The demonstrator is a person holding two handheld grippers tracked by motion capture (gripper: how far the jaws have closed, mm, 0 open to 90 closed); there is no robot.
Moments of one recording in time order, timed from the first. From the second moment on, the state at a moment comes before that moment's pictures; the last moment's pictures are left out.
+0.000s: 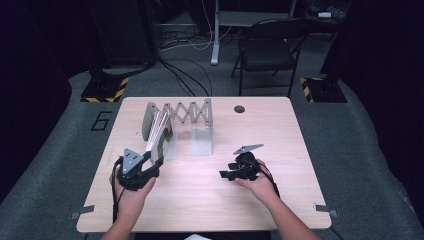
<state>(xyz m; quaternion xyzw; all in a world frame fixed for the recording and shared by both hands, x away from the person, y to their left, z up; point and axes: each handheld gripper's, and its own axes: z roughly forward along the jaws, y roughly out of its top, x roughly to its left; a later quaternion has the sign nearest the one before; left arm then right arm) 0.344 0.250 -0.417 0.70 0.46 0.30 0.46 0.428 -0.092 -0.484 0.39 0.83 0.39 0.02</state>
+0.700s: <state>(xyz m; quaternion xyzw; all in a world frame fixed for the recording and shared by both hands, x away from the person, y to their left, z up) 0.371 0.200 -0.455 0.78 0.39 0.23 0.44 0.410 -0.131 -0.484 0.44 0.81 0.39 0.04</state>
